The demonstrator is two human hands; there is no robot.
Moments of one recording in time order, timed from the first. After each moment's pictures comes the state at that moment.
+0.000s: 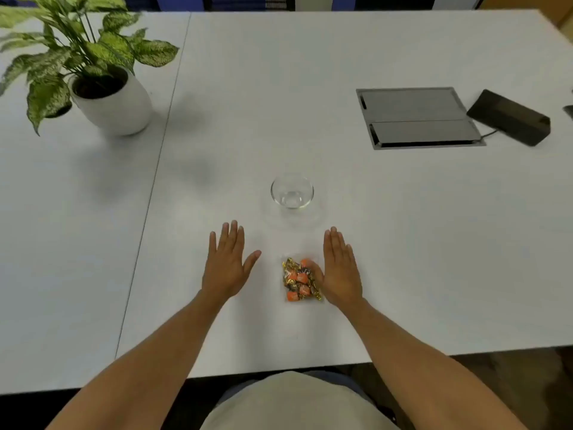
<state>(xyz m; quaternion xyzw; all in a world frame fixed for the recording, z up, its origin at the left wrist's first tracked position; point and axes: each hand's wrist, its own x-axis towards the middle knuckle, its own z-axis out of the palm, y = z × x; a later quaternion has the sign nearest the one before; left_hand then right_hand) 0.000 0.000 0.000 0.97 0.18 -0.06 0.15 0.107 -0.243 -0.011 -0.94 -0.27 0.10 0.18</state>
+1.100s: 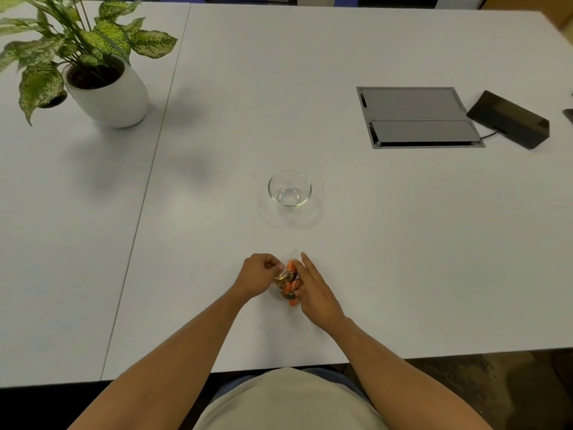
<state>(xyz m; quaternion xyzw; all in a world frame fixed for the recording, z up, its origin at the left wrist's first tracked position) 0.024 -0.062 0.013 0.79 0.29 -0.10 0.53 0.067 -0.241 -0.034 -0.86 -0.32 0.25 0.31</state>
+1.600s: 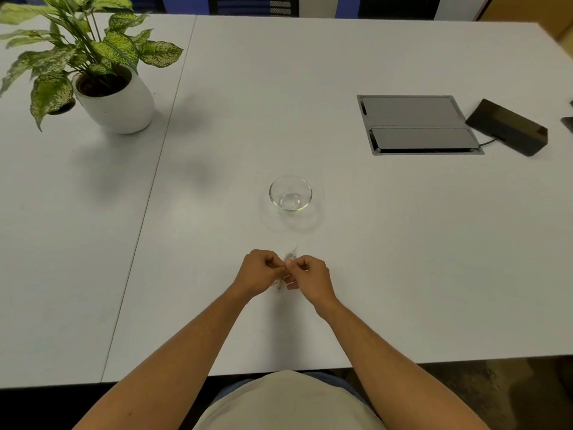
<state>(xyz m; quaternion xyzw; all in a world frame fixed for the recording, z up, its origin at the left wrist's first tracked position) 0.026 -0.065 0.042 0.76 0.29 -0.08 0.57 0.081 -0.201 0.023 -0.76 0.00 0.32 0.56</state>
